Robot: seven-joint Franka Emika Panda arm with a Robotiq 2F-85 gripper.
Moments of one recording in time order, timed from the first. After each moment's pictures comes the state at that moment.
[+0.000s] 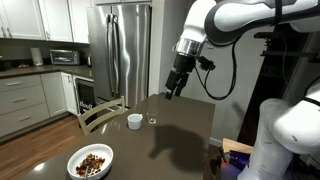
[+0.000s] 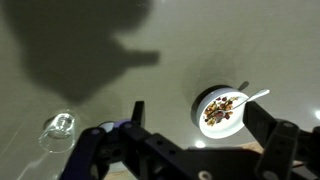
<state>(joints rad) 0.09 -0.67 0.05 -2.52 0.20 2.03 0.14</state>
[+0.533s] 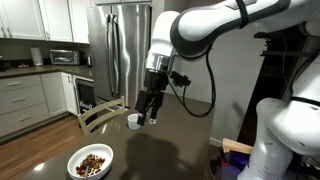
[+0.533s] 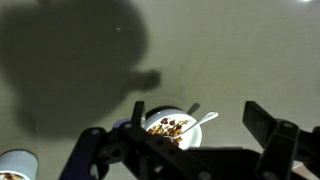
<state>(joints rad) 0.23 -0.34 0.13 -2.37 0.37 2.13 0.14</state>
